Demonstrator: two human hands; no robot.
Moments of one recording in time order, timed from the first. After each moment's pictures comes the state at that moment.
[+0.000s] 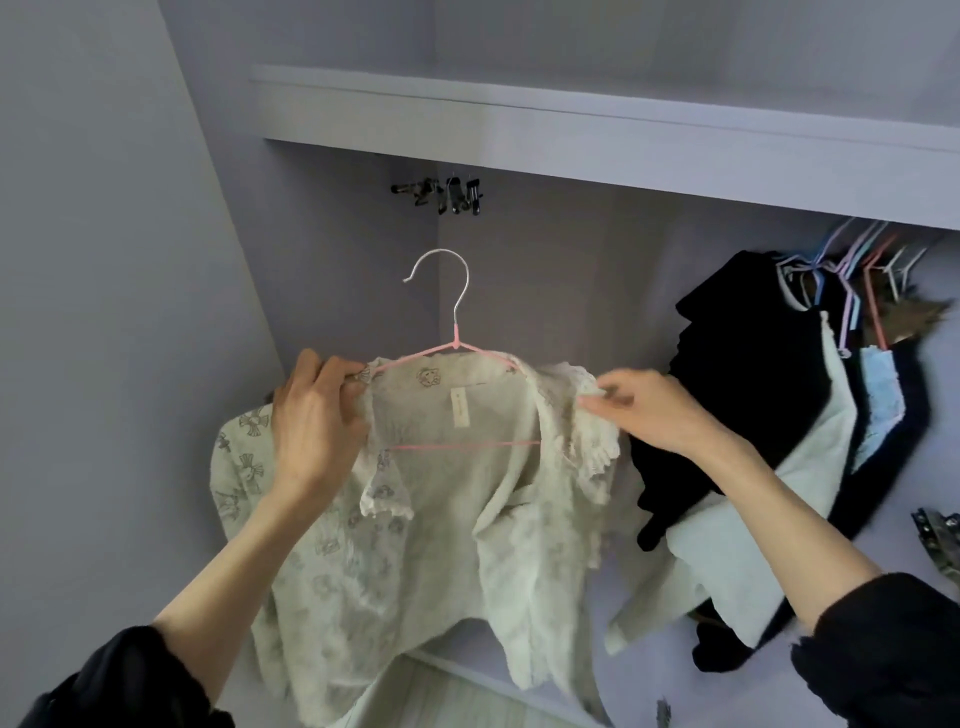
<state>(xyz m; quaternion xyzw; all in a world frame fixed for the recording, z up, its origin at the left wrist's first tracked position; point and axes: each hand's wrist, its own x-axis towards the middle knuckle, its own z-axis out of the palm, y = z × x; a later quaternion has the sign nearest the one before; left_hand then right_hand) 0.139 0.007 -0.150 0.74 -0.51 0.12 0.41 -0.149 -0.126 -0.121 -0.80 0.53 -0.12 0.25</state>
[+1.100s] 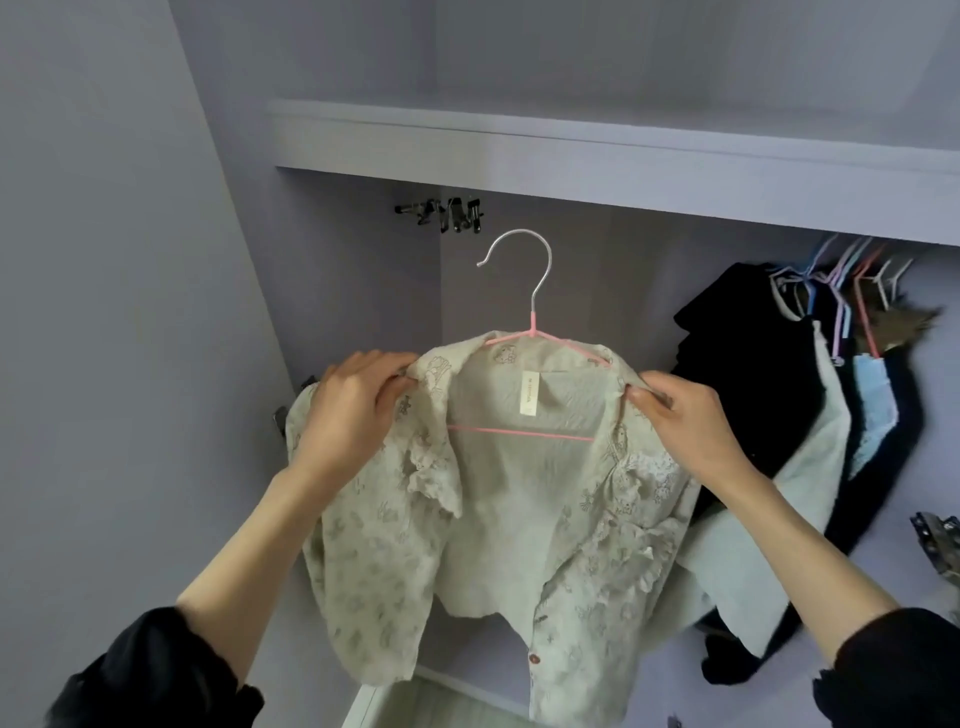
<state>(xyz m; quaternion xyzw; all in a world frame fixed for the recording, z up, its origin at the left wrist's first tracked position) 0.139 -0.007 -0.128 0.66 -0.64 0.09 0.39 -0.164 -0.112 -0.131 -0.77 0.44 -0.39 0.24</state>
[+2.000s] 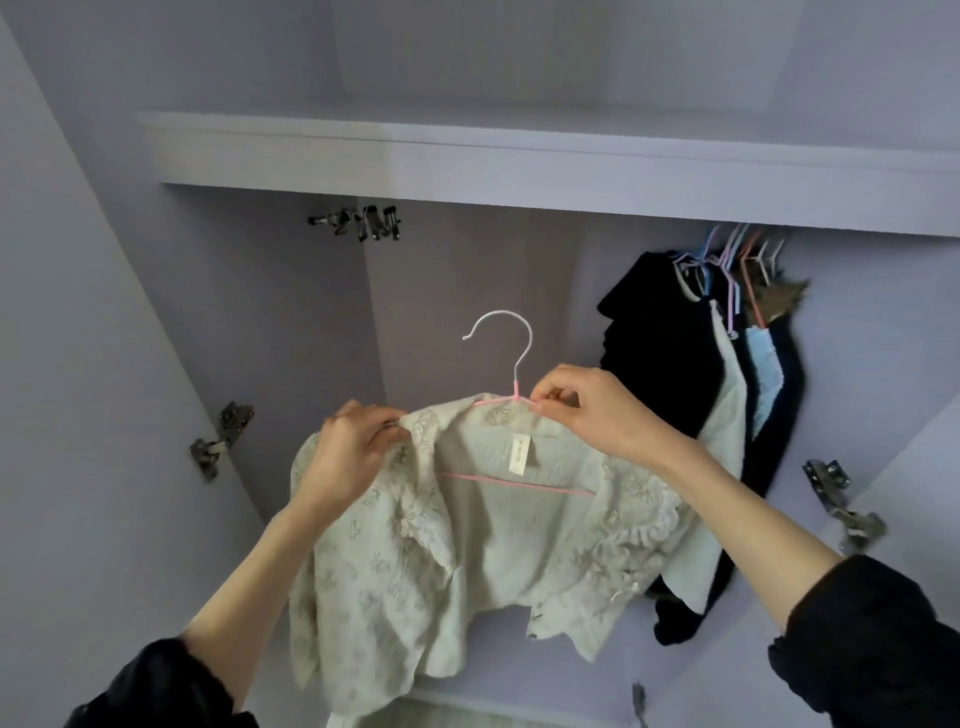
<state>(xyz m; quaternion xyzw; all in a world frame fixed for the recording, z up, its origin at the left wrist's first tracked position) 0.090 -0.023 -0.147 0.66 -0.64 -0.07 0.40 -0.155 -0.091 -0.101 -0.84 0.43 -0.26 0.21</state>
